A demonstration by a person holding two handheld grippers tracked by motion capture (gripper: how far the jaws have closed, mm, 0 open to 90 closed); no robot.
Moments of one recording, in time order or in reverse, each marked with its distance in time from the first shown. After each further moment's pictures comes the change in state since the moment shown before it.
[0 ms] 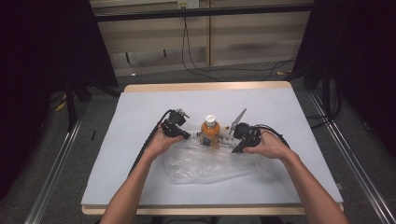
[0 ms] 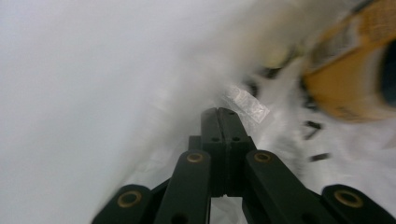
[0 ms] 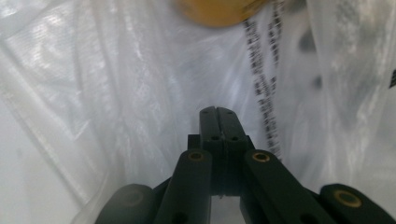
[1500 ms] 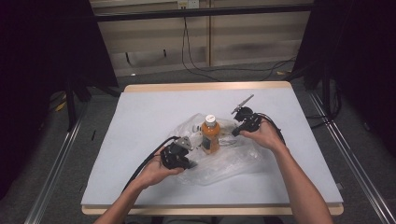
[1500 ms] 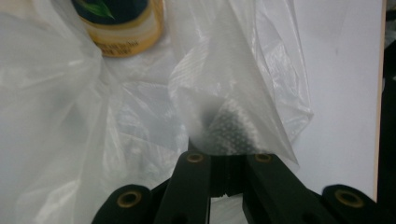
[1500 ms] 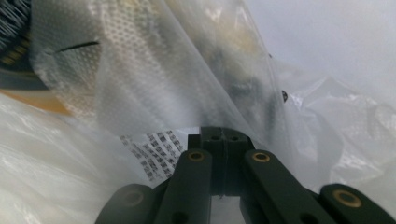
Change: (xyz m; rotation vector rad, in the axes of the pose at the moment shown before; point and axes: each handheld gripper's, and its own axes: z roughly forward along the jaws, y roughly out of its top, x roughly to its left) left arm -0.087 -0.047 -0.030 -0.086 -0.264 0.234; right arm -0.047 0.016 -0.006 -0.172 -0.192 0.221
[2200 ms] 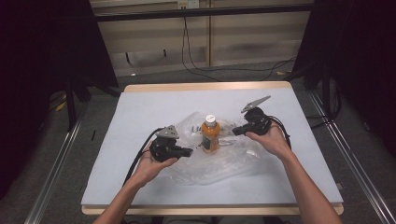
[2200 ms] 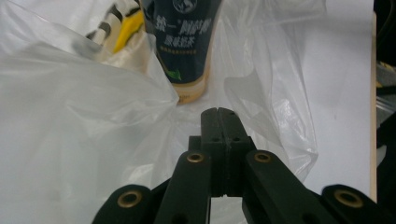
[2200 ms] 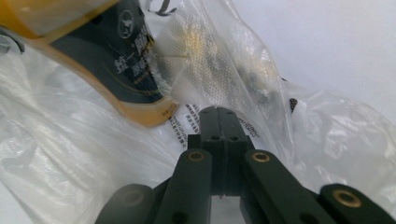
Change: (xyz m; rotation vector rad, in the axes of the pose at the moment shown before) left arm 0.005 -0.007 -0.034 -0.243 0.079 -0.079; right arm 0.018 -0.024 -0.045 -0.231 0.053 0.011
